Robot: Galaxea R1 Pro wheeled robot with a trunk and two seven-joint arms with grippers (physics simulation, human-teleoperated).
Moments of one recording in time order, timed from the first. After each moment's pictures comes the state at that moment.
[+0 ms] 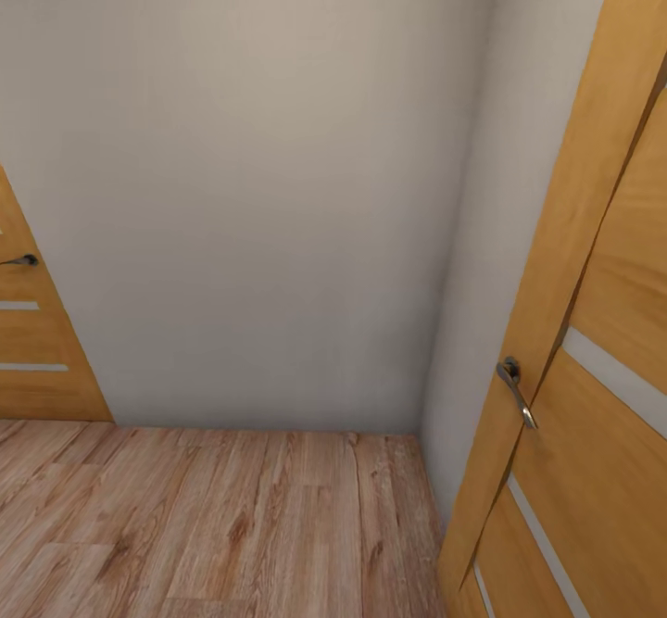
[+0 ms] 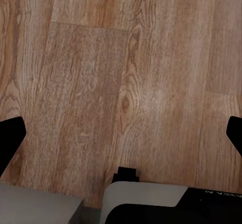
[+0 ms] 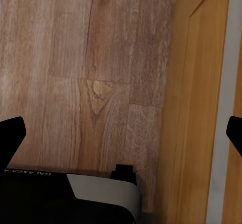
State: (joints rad) left arm -0.31 0.01 0.11 0.08 -0.03 -0.37 0.08; right arm -0.44 -0.05 0.05 0.06 0.00 -0.13 0.11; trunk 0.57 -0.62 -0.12
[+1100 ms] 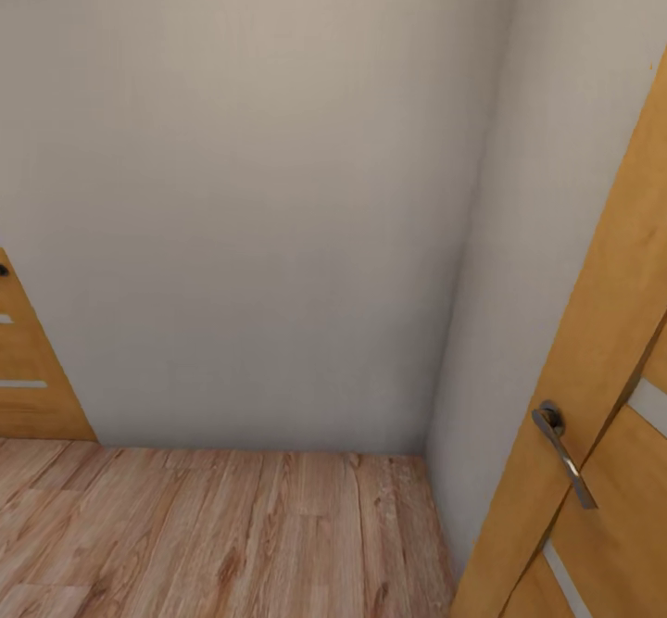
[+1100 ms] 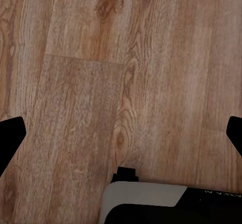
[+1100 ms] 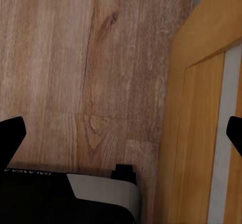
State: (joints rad) left arm -0.31 0.01 0.11 0.08 -0.03 -0.37 0.08; right arm -0.44 -0.05 0.05 0.06 0.00 -0.13 0.11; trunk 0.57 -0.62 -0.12
